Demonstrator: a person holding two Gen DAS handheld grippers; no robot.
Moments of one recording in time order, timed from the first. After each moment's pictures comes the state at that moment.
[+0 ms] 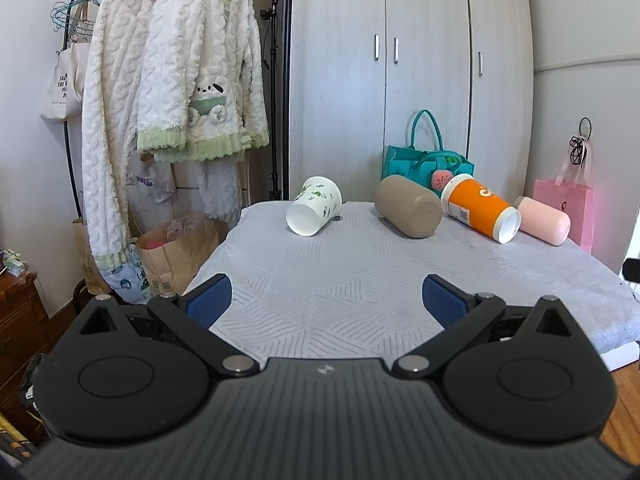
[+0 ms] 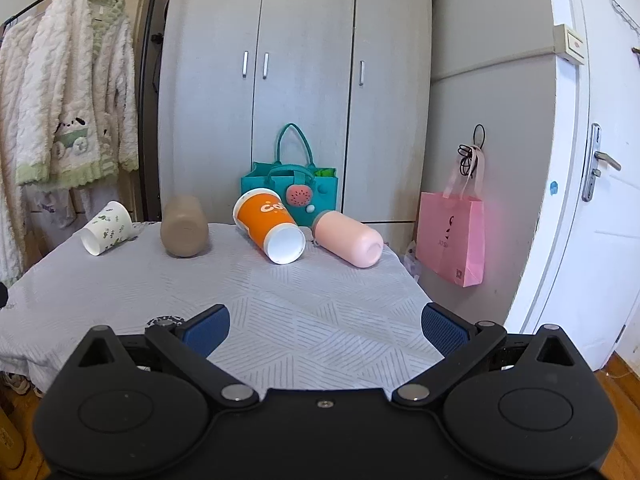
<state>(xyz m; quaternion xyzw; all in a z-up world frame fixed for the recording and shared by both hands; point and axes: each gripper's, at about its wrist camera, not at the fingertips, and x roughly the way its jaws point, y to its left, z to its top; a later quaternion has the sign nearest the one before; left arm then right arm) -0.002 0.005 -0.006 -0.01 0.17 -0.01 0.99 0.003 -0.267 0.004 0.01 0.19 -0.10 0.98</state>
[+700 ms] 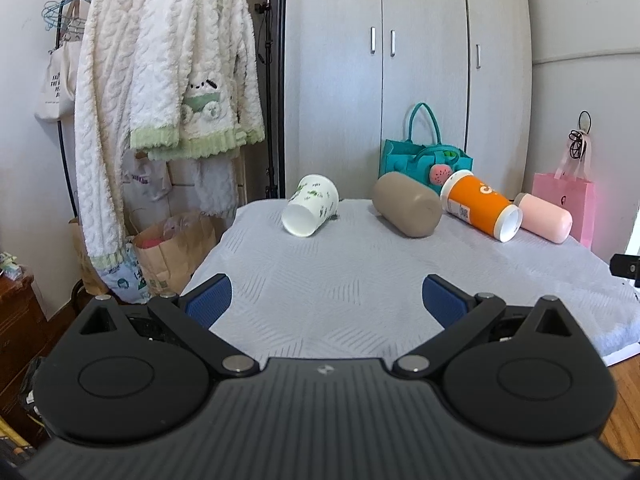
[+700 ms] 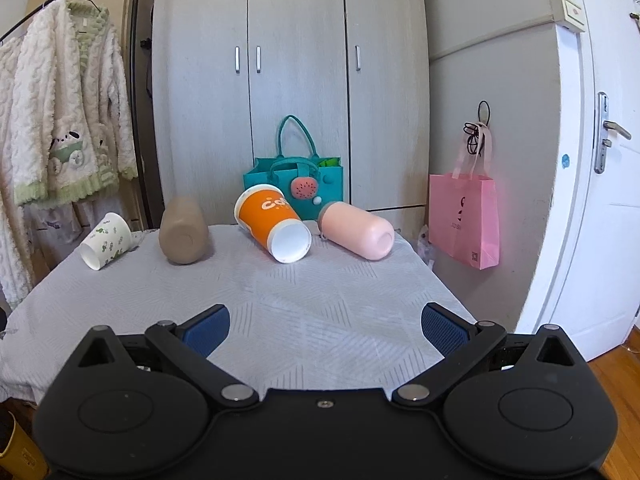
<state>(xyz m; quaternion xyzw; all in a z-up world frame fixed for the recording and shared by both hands) 0.014 0.002 0.000 -0.01 0.17 -0.02 0.98 0.026 -0.278 0.002 0.05 0.20 -0.09 0.97</state>
